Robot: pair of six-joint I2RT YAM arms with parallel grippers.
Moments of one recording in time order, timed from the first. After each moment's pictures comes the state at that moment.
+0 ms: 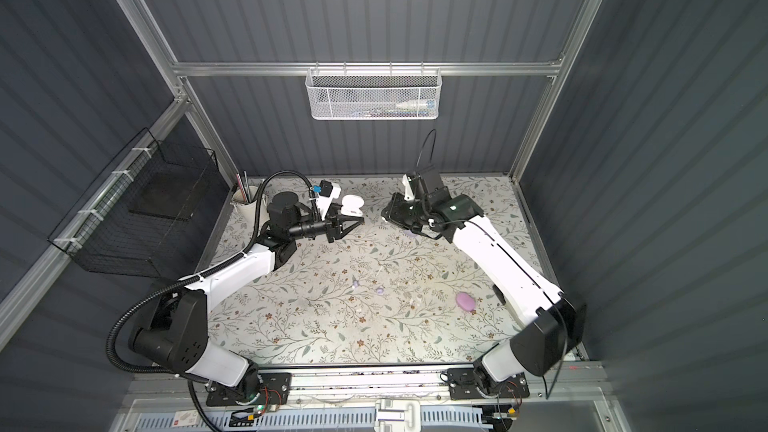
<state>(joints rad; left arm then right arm) -0.45 1.54 0.98 0.42 0.86 -0.15 0.55 1.44 1.52 -0.72 -0.25 0.81</state>
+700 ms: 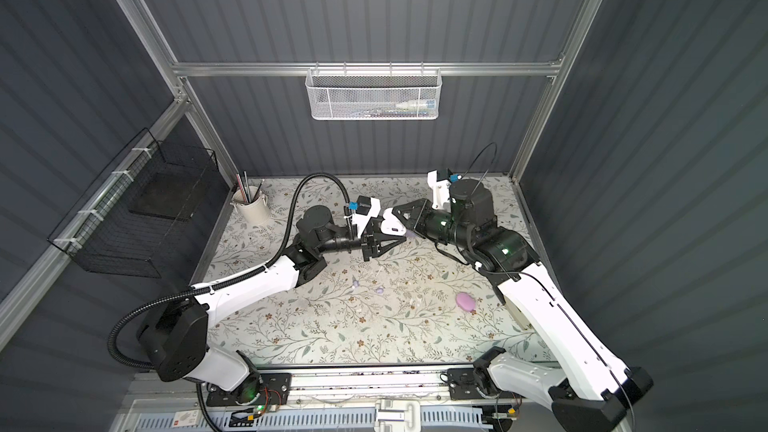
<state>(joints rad) -0.78 1.54 1.04 0.58 0.73 -0.14 0.55 1.09 1.33 -0.58 -0.32 0.92</state>
